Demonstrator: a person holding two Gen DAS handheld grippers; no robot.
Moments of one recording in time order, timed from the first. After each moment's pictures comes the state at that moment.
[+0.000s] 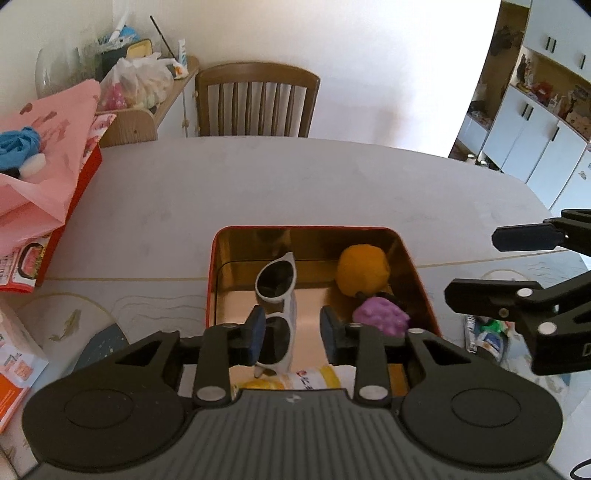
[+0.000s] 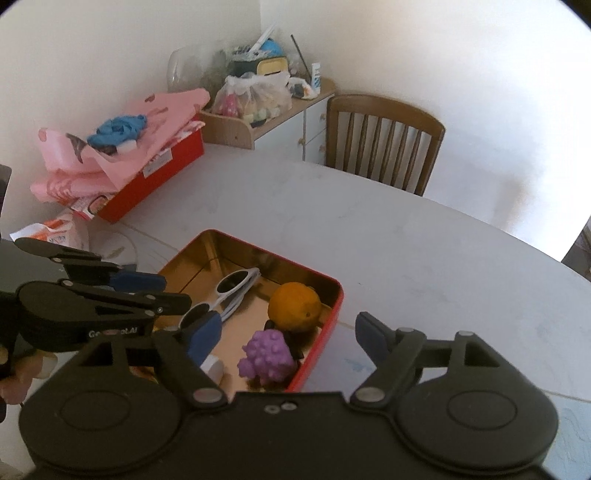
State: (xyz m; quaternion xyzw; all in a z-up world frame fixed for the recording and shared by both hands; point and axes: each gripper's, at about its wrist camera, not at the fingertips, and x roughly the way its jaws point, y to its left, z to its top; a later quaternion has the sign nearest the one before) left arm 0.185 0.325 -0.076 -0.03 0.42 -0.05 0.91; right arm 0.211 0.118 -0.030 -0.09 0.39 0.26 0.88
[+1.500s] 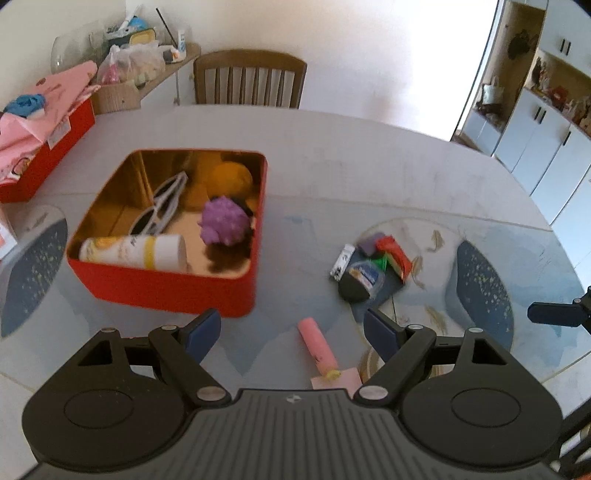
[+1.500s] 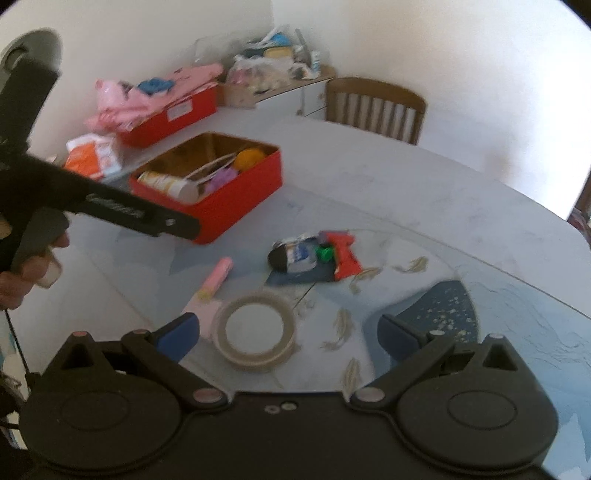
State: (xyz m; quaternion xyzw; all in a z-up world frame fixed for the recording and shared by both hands) left arm 0.093 0.161 -0.090 -0.05 0.43 0.01 0.90; right arm 0.091 -0.074 -0.082 -0.12 0.38 0.32 0.86
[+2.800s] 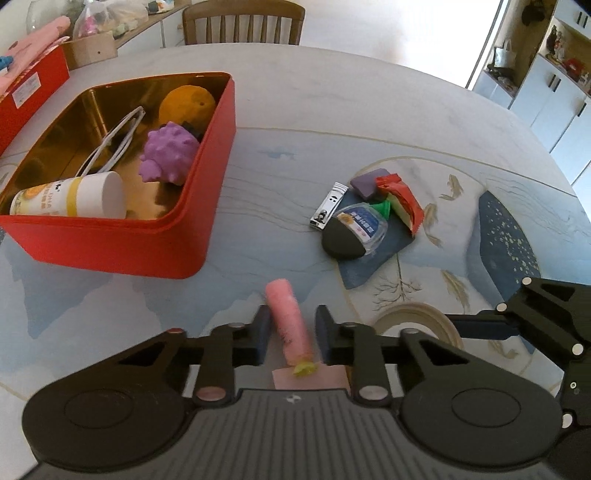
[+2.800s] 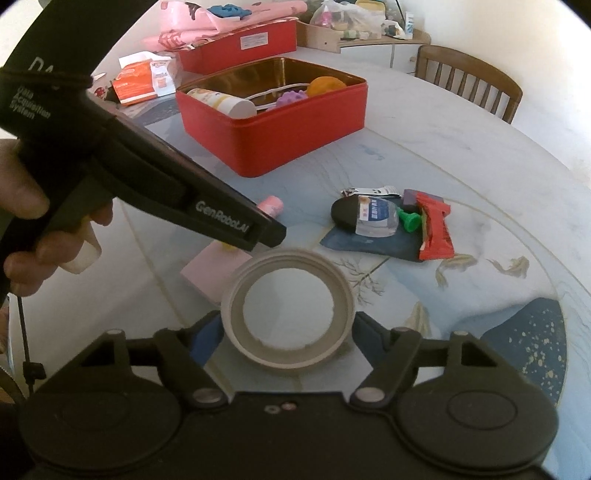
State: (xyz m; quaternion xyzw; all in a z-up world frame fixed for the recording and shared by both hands) left arm 0.128 0.129 -0.154 -0.05 0.50 0.01 0.87; right arm 0.125 -0.034 -0.148 -0.18 0.42 0.42 0.78
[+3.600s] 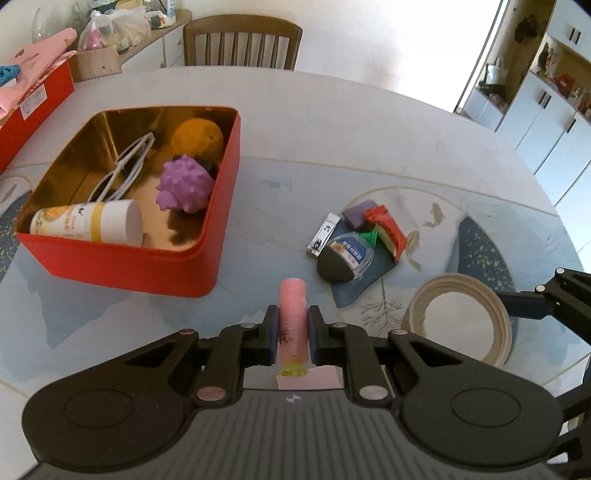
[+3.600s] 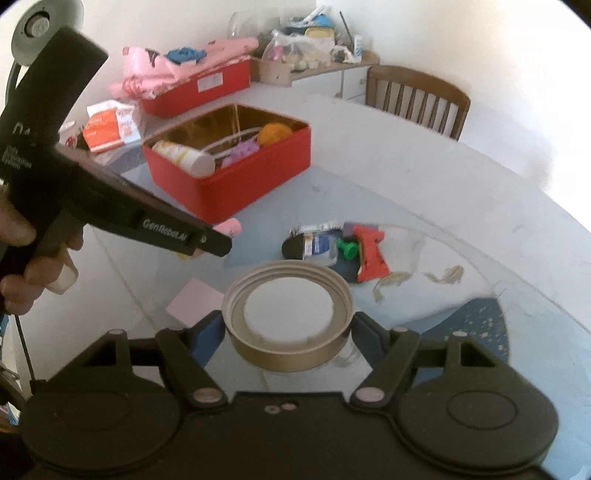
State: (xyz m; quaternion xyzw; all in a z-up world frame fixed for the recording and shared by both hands) left arm 0.117 0.141 -0.118 -0.07 0.47 0.00 0.88; right arm 0.121 -0.063 -0.095 -0.14 0.39 0.36 0.83
